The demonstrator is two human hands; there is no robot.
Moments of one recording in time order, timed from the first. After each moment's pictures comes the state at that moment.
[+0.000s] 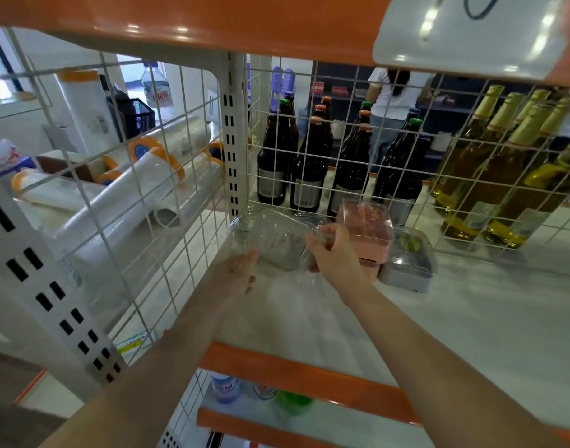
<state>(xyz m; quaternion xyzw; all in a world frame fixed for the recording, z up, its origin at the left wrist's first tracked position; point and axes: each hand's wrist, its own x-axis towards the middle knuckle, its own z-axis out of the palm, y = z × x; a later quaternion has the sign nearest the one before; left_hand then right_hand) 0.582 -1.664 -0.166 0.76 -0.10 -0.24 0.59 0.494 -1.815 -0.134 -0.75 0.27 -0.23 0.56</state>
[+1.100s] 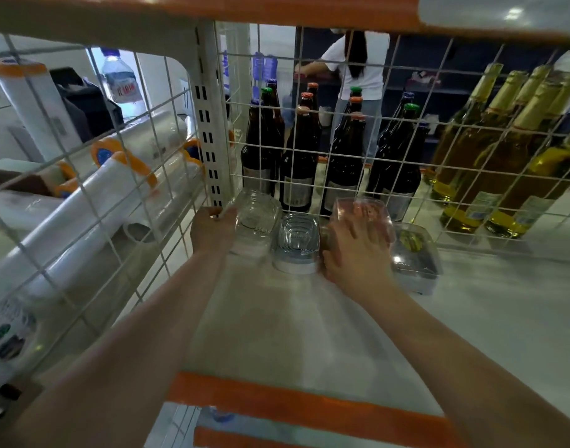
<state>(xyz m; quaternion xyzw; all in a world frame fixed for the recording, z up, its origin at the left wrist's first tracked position) 0.658 -1.724 -0.137 0.78 -0.05 -0.05 0.62 0.489 -1.857 -0.142 -0.94 0.28 -0.17 0.03</state>
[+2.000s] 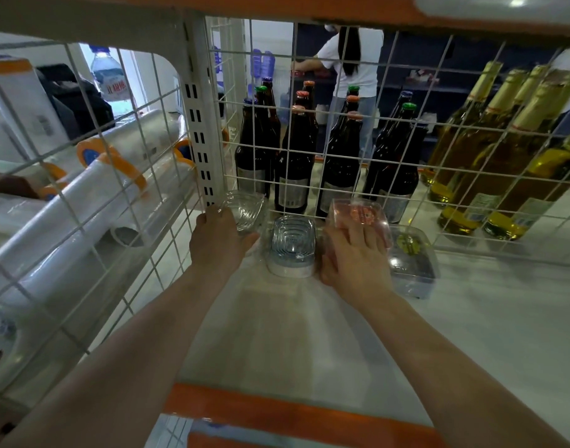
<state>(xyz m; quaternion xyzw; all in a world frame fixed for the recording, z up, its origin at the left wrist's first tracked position) 0.652 -1.727 -0.148 0.93 -0.28 0.09 0.24 0.495 -1.873 -0.162 -0.94 0.25 -0.25 -0.01</state>
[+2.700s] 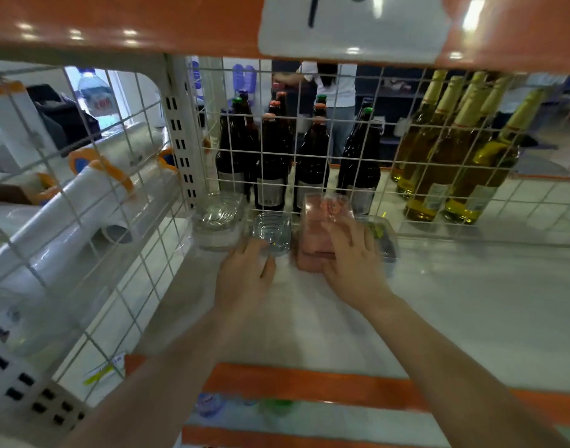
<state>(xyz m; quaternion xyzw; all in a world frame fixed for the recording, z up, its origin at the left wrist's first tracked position) 0.556 -1.722 -0.162 0.86 -0.38 0.07 0.34 0.436 -1.863 -0.149 -0.93 0.26 -0.24 0.08</state>
